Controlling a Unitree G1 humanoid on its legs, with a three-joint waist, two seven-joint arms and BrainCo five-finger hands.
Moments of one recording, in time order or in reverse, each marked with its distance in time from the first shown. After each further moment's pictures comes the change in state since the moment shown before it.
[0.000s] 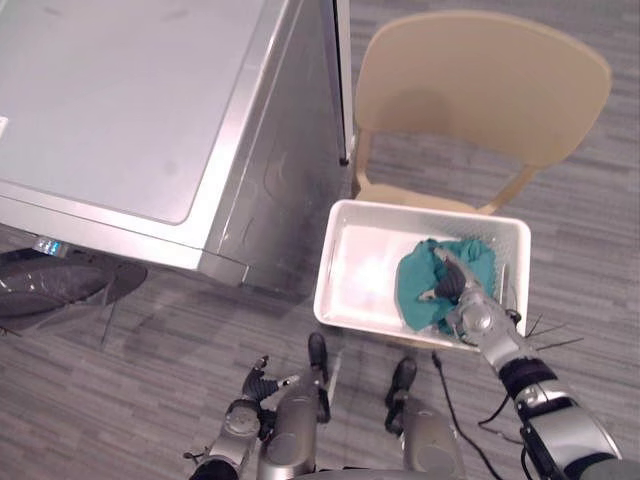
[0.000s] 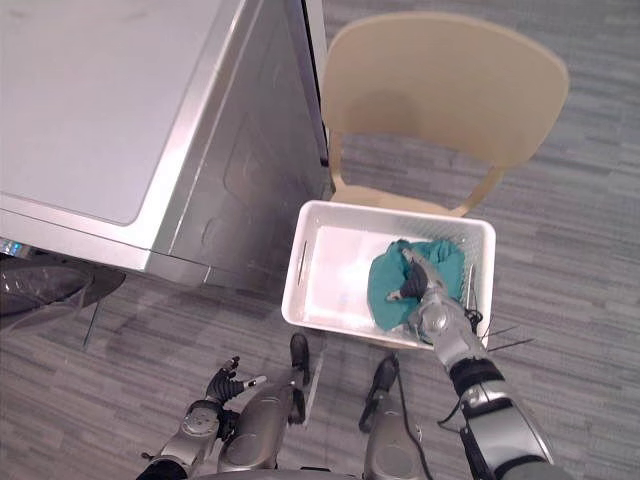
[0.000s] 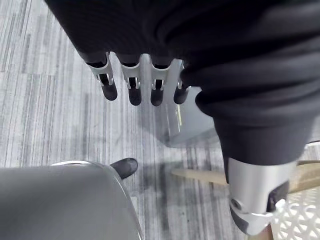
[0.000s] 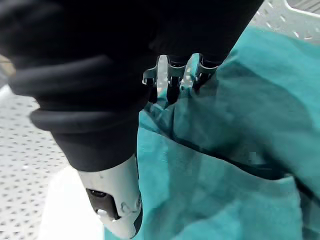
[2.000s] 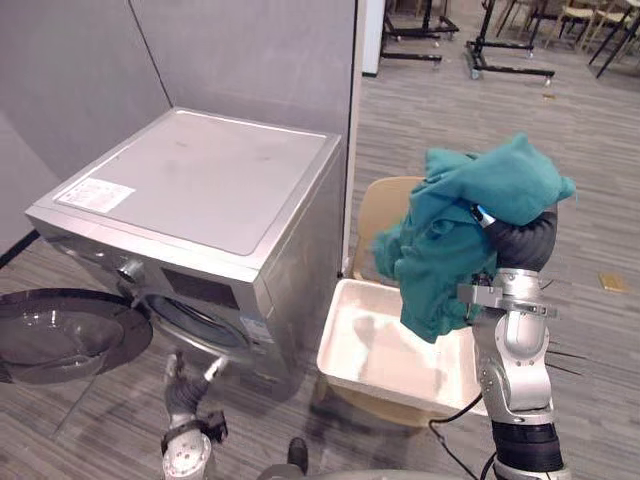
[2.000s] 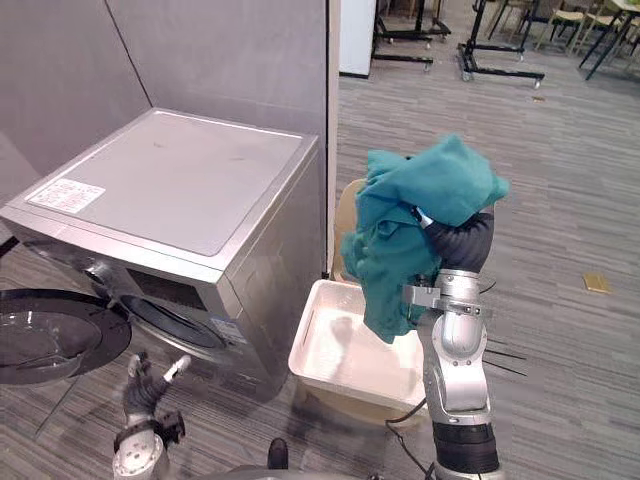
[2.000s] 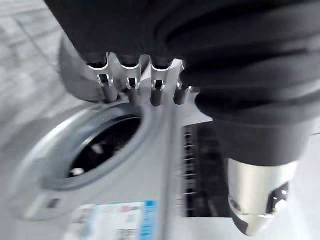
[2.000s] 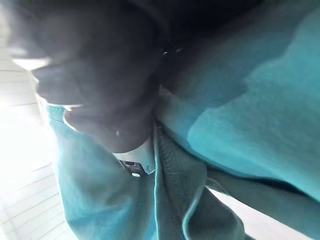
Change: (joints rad) left arm 0.402 -0.103 0.318 -0.800 -0.082 -0.035 0.144; right arm 0.458 0.293 -0.236 -1.240 0.615 -0.208 -0.014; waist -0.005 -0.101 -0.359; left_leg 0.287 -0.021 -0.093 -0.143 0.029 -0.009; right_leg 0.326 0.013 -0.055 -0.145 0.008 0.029
